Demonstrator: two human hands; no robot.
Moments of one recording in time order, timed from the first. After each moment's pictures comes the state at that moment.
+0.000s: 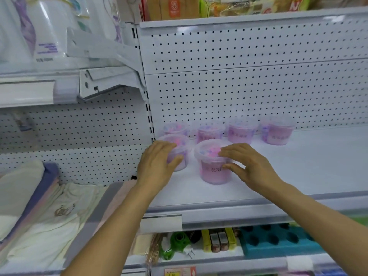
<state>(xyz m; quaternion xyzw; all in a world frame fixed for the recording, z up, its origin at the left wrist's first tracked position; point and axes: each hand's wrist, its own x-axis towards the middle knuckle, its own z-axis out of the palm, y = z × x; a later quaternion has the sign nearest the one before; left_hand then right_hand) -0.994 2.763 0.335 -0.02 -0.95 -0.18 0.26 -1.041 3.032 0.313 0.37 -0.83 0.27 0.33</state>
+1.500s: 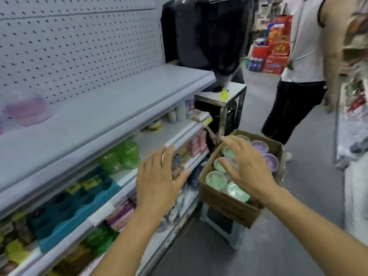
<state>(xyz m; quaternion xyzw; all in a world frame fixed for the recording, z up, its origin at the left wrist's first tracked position) -0.838 3.289 0.231 -0.38 -0.89 -0.17 0.18 -0.719 3.493 0.226 -0.14 -0.94 0.12 0.31</state>
